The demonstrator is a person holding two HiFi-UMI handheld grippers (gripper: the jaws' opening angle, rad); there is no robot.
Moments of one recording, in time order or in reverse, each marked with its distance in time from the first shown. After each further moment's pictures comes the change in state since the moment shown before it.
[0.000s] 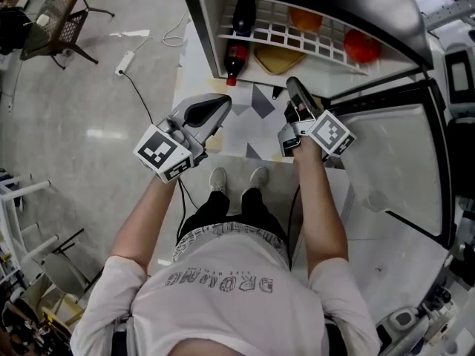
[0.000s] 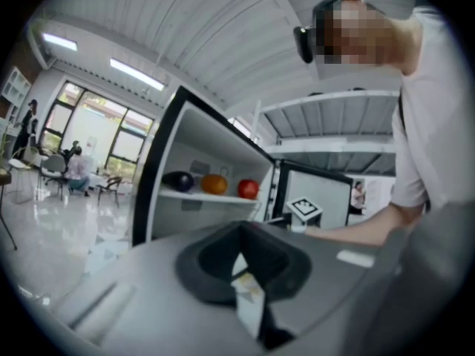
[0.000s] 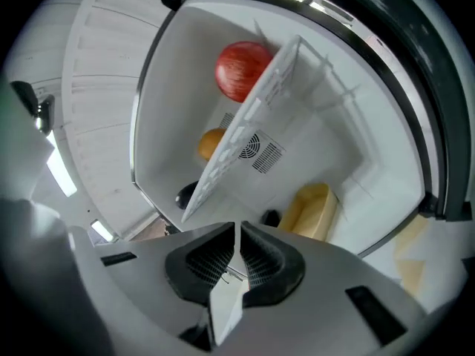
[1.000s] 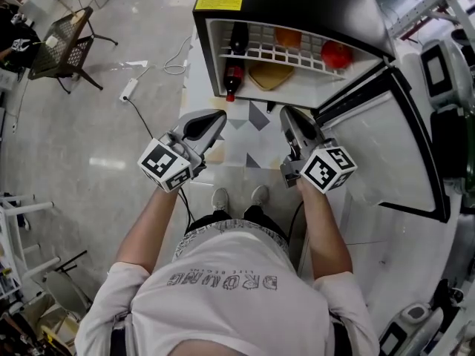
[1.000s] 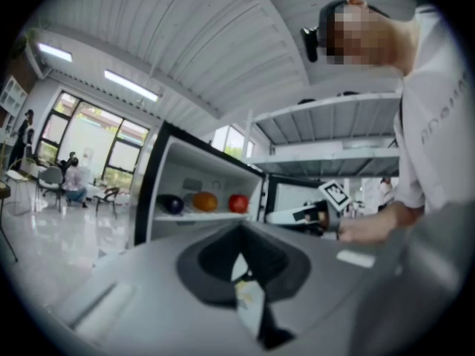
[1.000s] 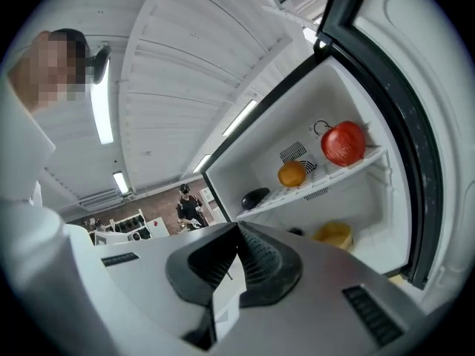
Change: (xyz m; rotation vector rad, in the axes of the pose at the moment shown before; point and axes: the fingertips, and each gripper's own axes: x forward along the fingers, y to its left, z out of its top) left arm -0.033 -0.030 0.038 0.047 -0.056 -0.012; right arm -0.078 0.119 0.003 -0.404 0.016 0.111
